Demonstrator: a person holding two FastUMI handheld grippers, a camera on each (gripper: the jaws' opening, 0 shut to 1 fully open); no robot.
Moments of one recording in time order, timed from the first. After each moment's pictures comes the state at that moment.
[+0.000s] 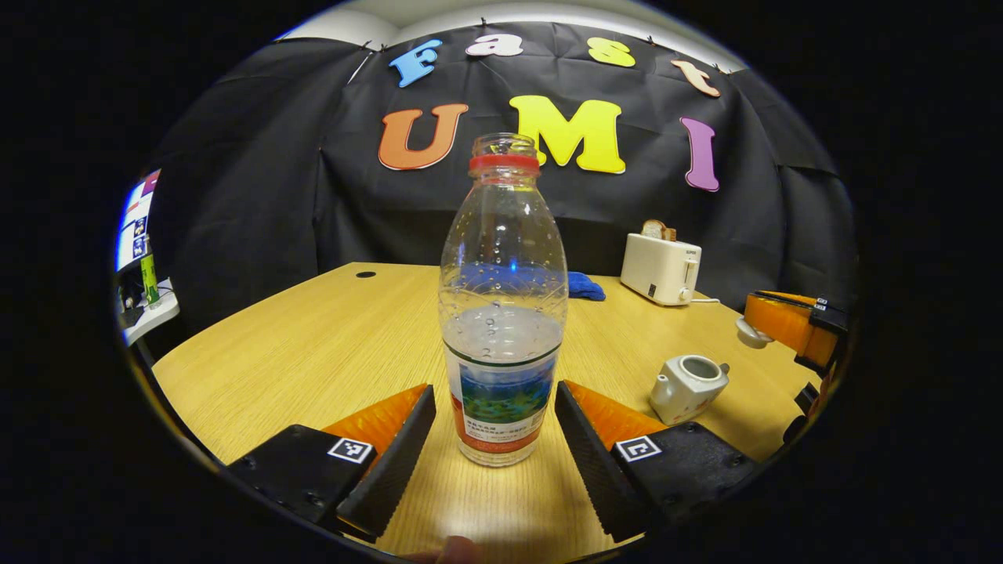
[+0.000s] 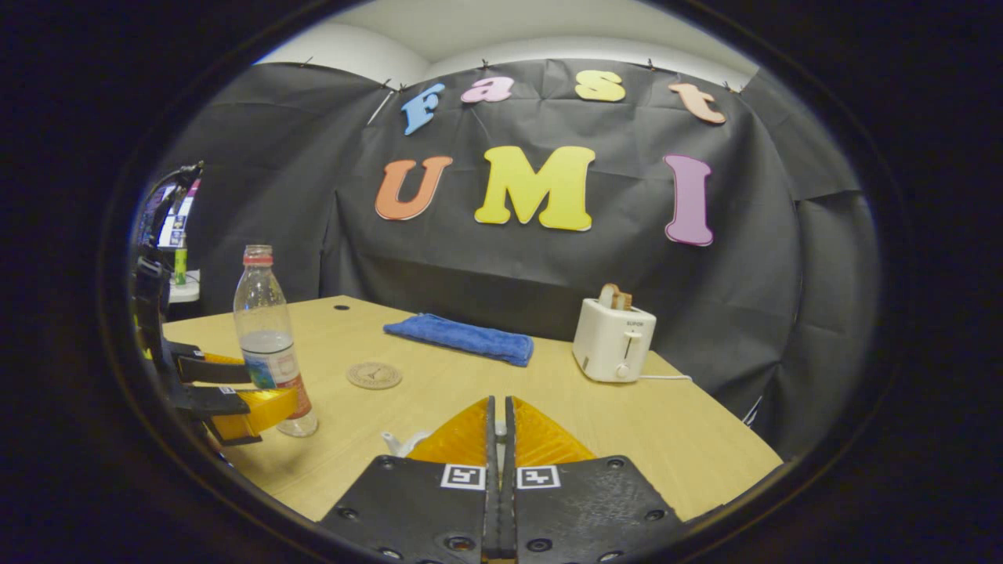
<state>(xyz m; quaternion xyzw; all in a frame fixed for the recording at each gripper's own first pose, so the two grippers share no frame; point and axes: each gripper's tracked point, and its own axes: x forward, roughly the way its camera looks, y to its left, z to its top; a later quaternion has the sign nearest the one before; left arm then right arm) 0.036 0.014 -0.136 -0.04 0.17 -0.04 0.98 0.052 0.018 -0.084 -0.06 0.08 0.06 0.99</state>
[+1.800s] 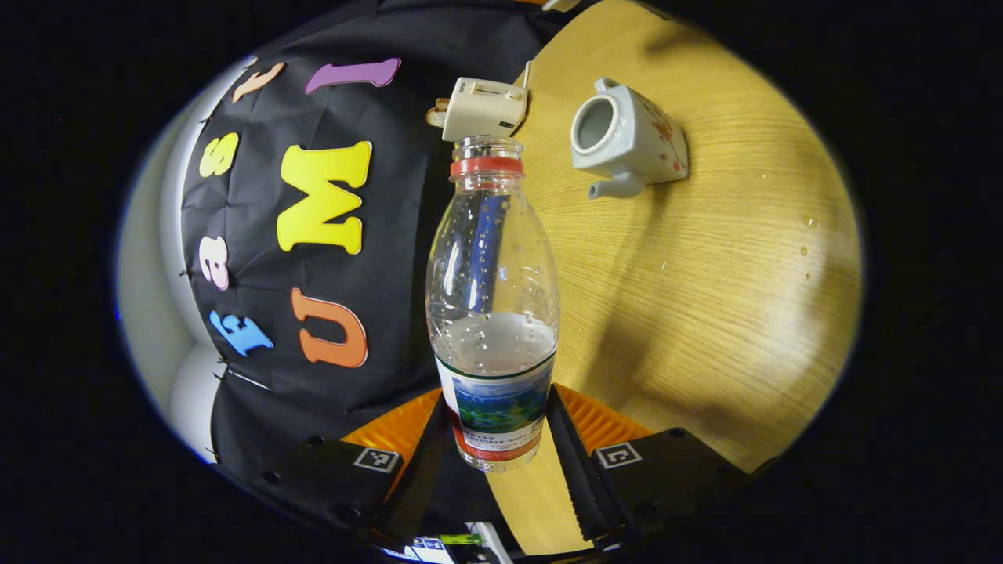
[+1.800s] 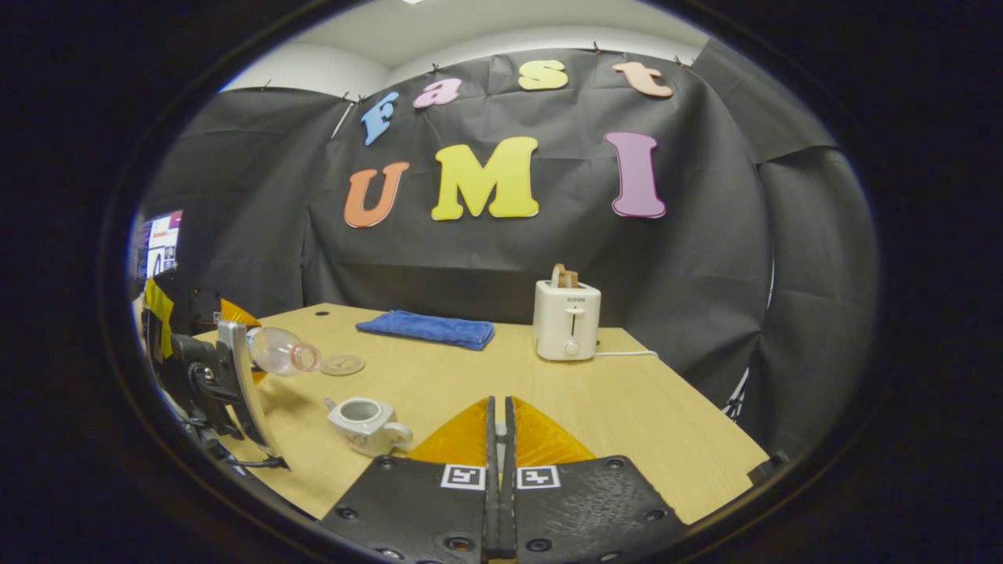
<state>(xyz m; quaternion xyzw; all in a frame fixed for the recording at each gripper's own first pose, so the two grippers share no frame) 0.058 0.027 -0.099 0.67 0.16 -0.07 0.72 0.027 -0.085 -0.093 -0.01 0.10 0.05 0.99</state>
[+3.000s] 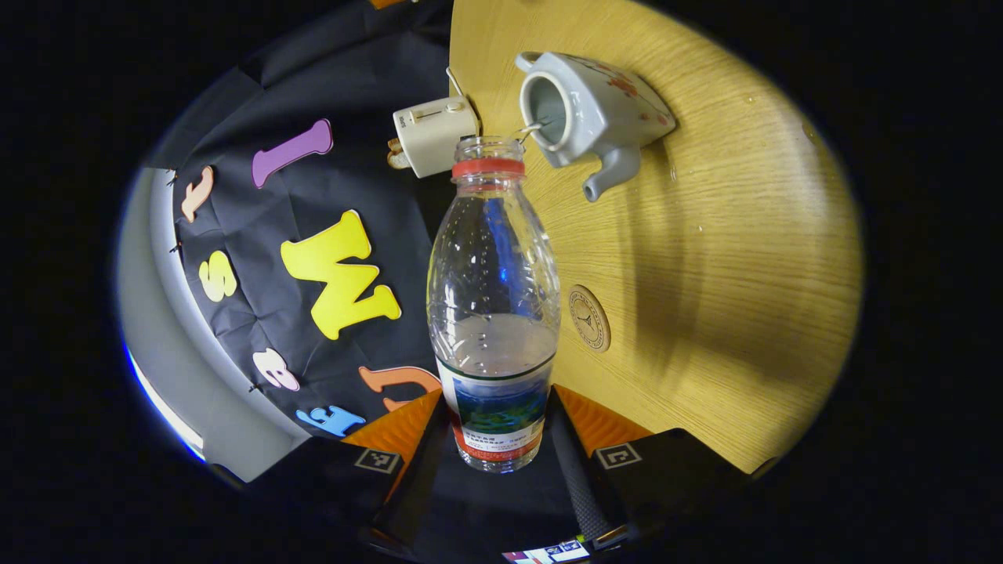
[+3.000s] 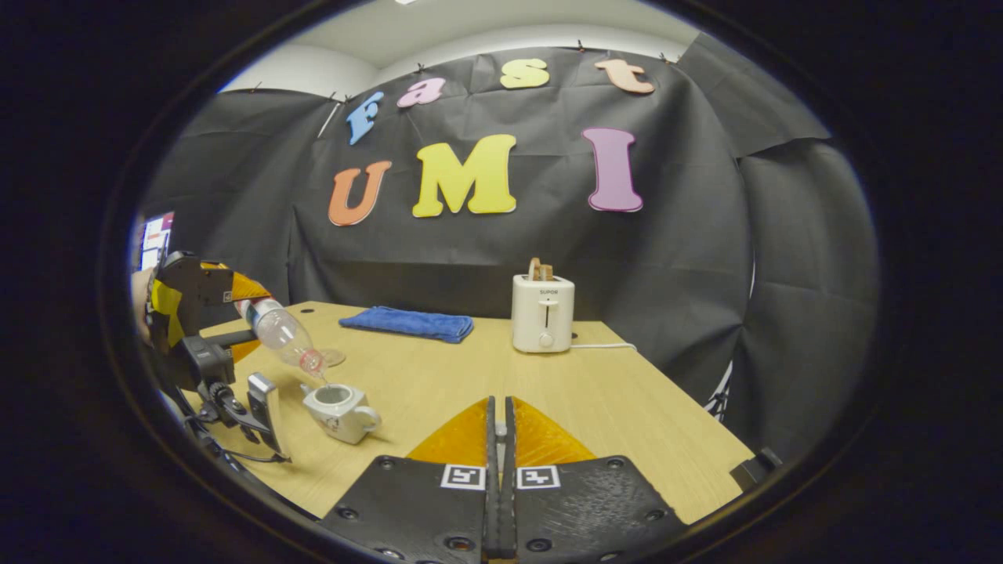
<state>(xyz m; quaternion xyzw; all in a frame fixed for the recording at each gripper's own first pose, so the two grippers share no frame) 0.072 0.001 -0.064 0.81 0.08 -0.05 0.58 0.015 -0.118 -0.102 0.00 0.10 0.02 0.99</state>
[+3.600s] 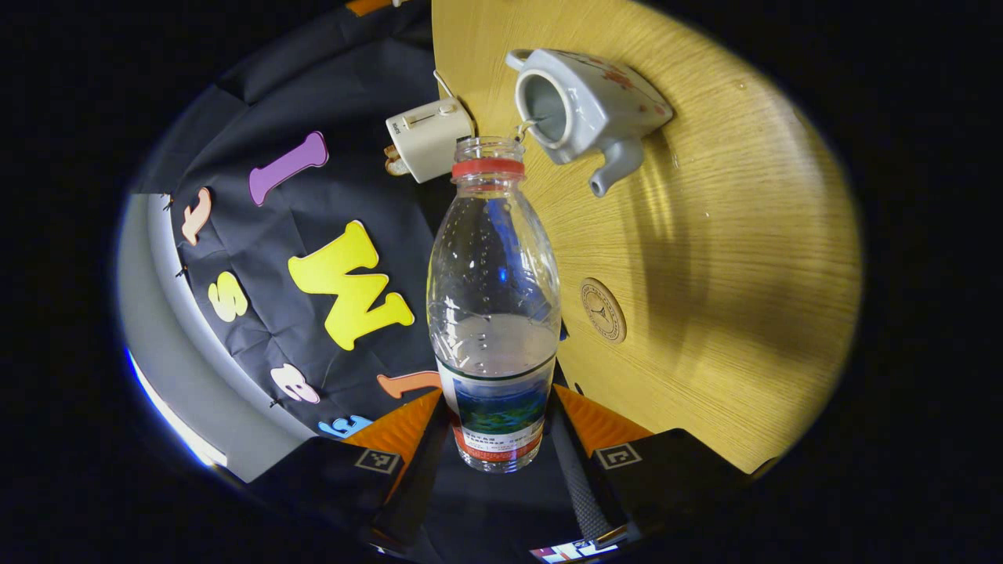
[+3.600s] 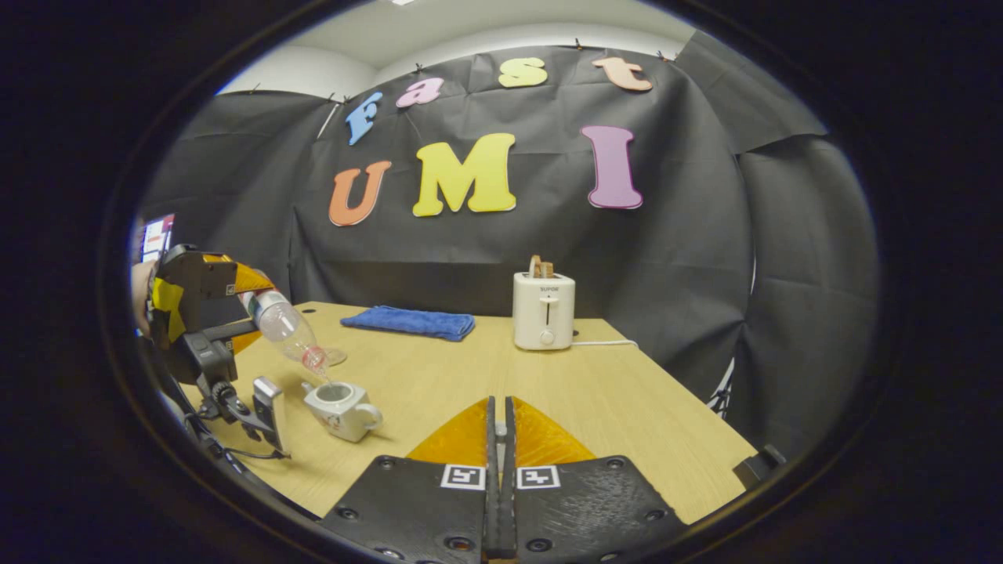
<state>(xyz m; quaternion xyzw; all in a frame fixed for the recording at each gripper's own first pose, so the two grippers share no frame) 0.073 -0.004 -0.050 0.83 0.07 -0.03 0.55 0.013 -0.117 -0.104 0.00 0.10 0.02 0.99</state>
